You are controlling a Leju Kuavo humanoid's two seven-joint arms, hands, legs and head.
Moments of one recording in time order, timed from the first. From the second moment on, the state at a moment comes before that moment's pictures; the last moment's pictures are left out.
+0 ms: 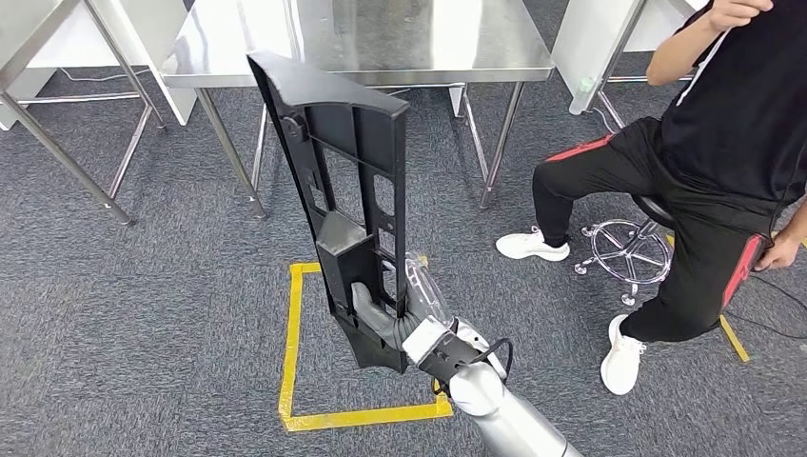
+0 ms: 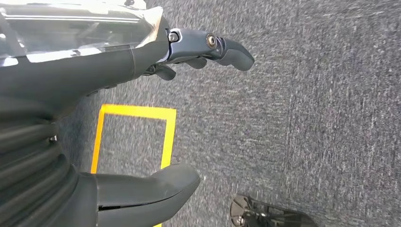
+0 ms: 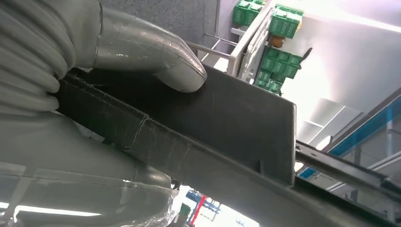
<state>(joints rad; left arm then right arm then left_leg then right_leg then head) -0.07 -0.10 1.19 -0.20 -1.11 0.11 -0.20 -0.26 0.01 0.63 -1.53 0.09 -0.25 -0.52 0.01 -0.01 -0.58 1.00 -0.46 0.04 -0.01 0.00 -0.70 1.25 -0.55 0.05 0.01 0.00</state>
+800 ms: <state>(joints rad) -0.08 -0.10 1.19 -0.20 -1.12 0.11 -0.20 -0.27 0.02 0.62 -1.56 0.11 -0.27 -0.50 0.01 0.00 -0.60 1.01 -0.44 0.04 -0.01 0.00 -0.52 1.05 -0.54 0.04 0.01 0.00</state>
